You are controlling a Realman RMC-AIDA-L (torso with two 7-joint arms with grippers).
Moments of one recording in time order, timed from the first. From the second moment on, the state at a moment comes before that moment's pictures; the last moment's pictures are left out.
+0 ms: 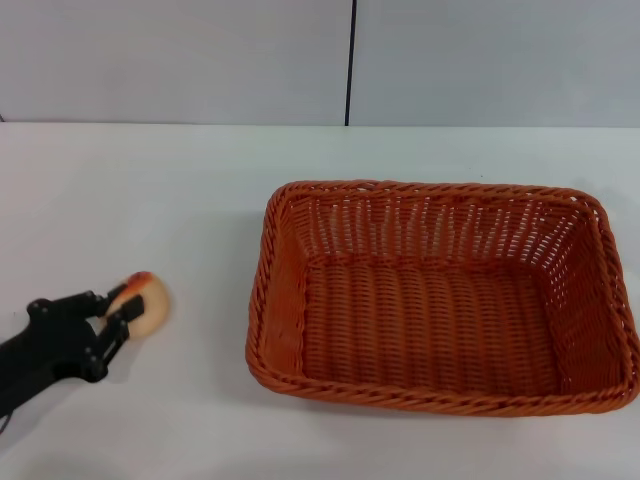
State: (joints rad) left arm -0.26 -2.07 0.11 0.31 2.18 1.51 -0.73; right arm 0.21 2.07 -0.77 -0.58 -1.20 -1.69 1.10
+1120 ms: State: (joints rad) left arm -0.52 -2.07 0.22 0.01 2.15 1.71 -0.64; right arm 0.21 2.07 -0.77 -0.59 -1.19 -1.74 1.10
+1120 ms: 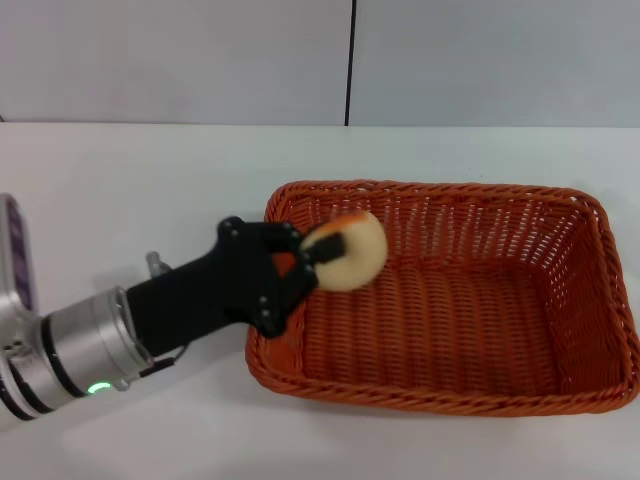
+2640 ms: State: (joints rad) left arm -0.06 -2.06 -0.48 0.19 2.07 1.82 -0.58; right arm 0.20 2.07 -0.43 -0.32 -1.19 -1.70 0.79
